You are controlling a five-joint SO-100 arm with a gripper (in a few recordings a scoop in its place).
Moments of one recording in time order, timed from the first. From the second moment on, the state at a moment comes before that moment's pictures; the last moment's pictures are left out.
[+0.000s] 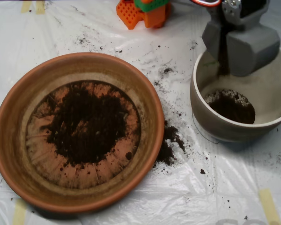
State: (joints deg) arm -25.6 100.6 75.9 82.2 -0.4
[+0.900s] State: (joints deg) arm -19.4 100.6 75.6 80.9 5.1
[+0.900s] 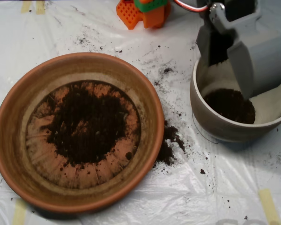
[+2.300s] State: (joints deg) arm 38.1 100.5 120.8 50.4 10.3
